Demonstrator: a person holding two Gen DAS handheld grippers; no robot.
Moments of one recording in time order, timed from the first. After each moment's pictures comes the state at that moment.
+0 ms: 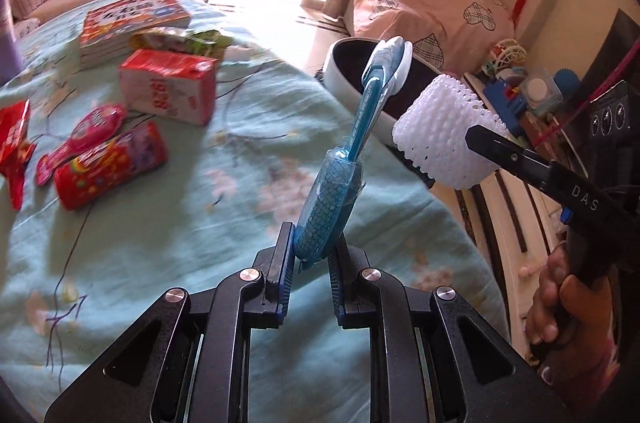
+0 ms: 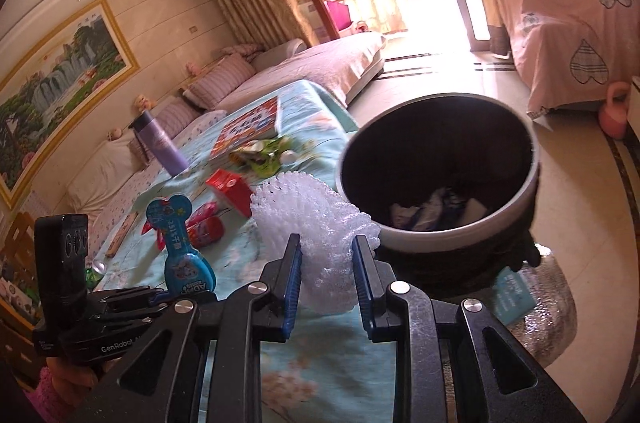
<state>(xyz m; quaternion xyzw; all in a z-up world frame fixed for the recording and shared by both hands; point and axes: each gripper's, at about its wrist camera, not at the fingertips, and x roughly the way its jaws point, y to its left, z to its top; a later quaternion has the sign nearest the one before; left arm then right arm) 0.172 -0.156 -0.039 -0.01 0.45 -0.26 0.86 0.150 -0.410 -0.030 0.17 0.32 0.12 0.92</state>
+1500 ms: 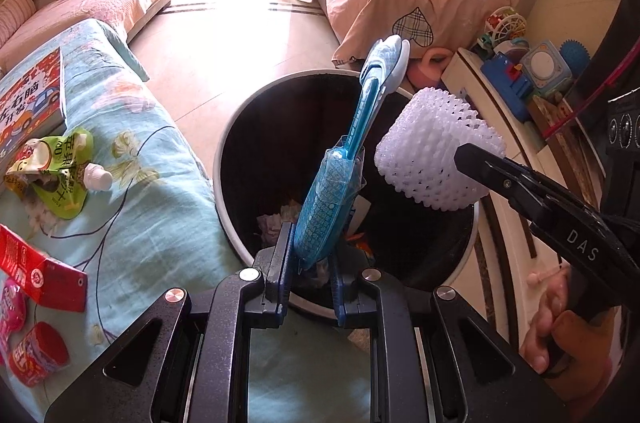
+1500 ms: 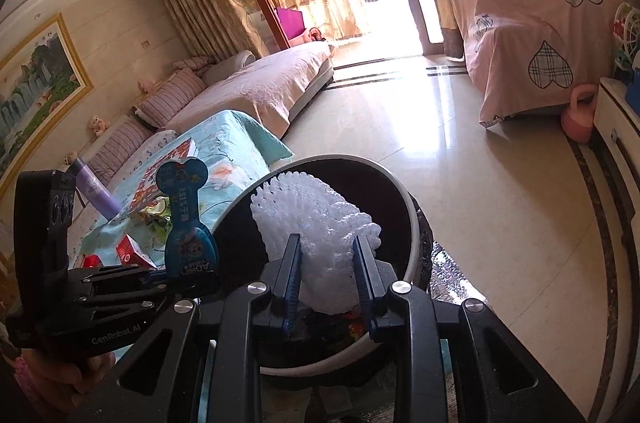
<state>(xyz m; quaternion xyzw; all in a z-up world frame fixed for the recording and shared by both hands) 0.280 -0.297 -0.030 0.06 0.48 -0.28 0.83 0.223 -0.500 -0.030 0.17 0.33 0.06 0.93</state>
